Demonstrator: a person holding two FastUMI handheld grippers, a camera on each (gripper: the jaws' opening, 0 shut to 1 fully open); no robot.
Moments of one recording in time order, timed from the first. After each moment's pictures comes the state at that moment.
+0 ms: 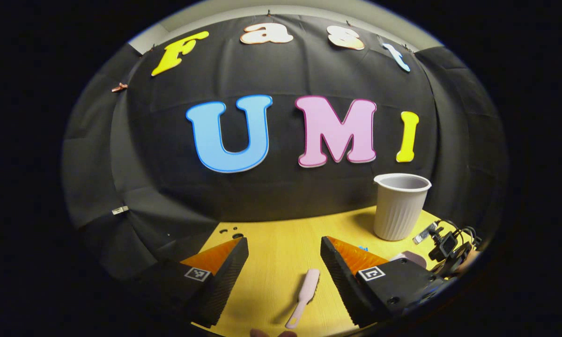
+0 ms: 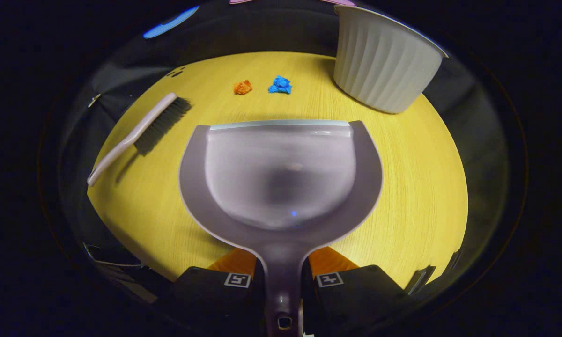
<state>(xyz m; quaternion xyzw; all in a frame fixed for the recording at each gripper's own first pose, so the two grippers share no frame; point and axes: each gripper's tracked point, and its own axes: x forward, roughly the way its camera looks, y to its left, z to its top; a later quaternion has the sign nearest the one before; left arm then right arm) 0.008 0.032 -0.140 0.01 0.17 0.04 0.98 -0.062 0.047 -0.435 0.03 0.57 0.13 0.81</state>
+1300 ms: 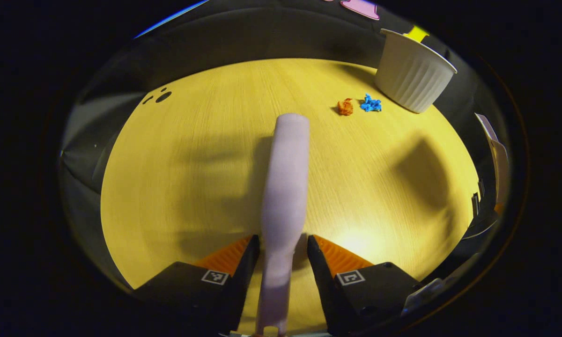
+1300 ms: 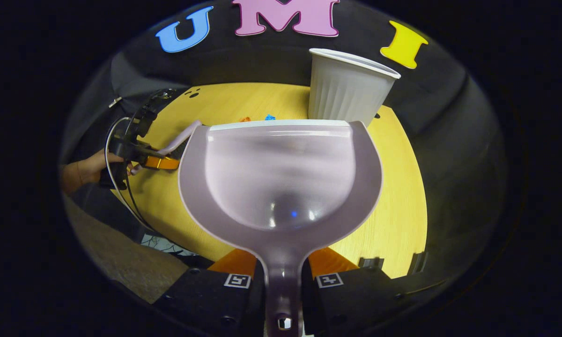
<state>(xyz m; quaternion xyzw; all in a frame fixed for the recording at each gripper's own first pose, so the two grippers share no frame) 0.014 -0.004 -0.445 0.01 0.57 -0.06 0.82 -0.099 -0.040 -0.333 0.02 0.54 0.13 0.83</state>
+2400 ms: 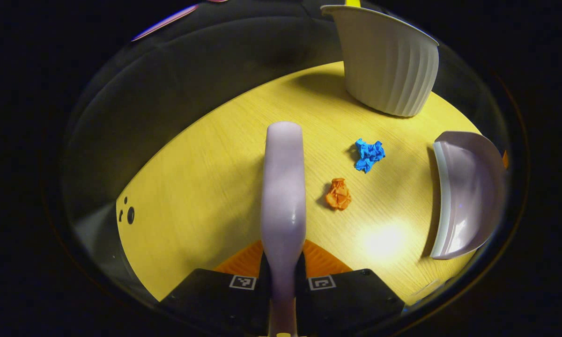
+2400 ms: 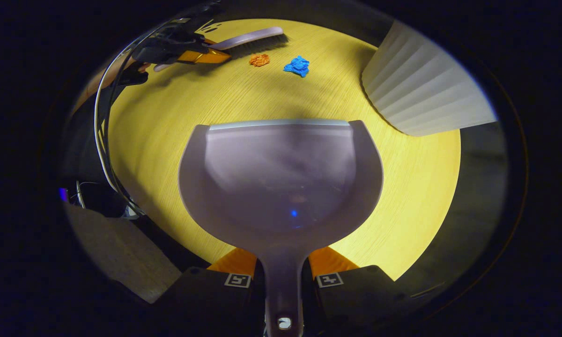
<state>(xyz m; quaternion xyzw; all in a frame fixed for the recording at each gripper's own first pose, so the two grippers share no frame) 0.209 -0.072 -0.447 0.19 0.50 -0.19 0.82 -0.042 -0.027 -0.419 -0.10 0.70 0.24 0.67</state>
